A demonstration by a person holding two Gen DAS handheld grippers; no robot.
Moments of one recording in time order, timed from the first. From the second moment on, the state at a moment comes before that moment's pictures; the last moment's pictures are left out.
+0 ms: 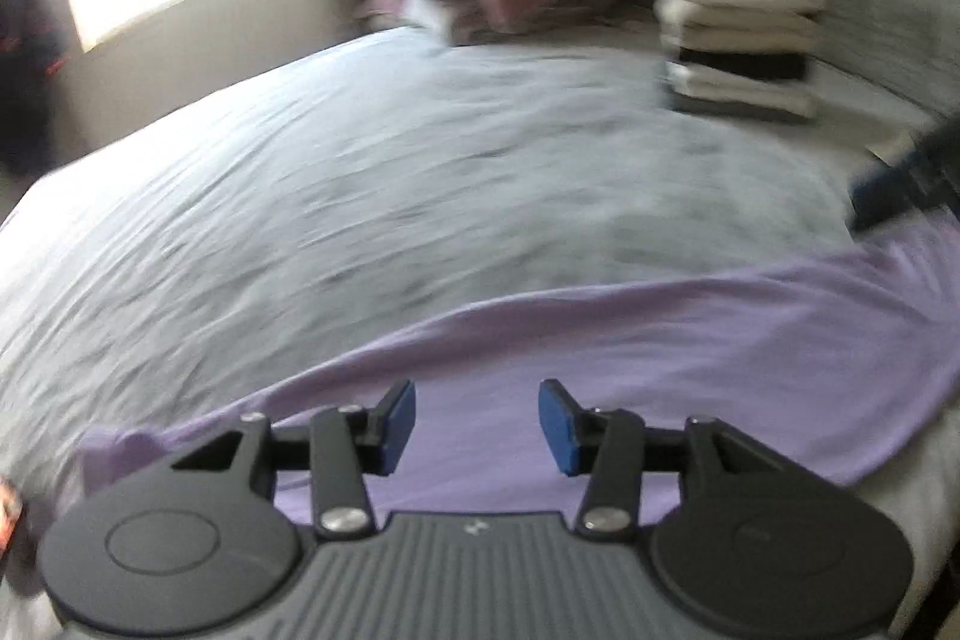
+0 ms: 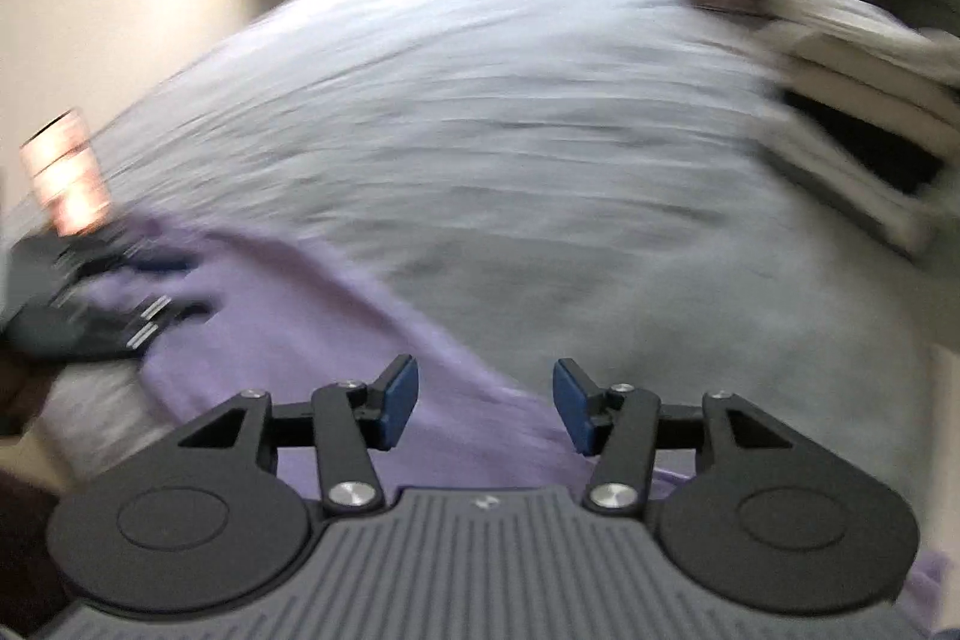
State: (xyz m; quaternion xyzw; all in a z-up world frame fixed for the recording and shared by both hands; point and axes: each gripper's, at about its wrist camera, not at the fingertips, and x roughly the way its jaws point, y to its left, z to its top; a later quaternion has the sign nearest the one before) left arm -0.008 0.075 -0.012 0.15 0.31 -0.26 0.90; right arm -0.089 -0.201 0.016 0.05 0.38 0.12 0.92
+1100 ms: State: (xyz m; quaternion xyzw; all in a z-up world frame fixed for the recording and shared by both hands) left arm 0.025 0.121 -0.026 0.01 0.36 -0.23 0.90; right arm -0.054 -0.042 -0.033 -0.07 0.41 0.35 0.84
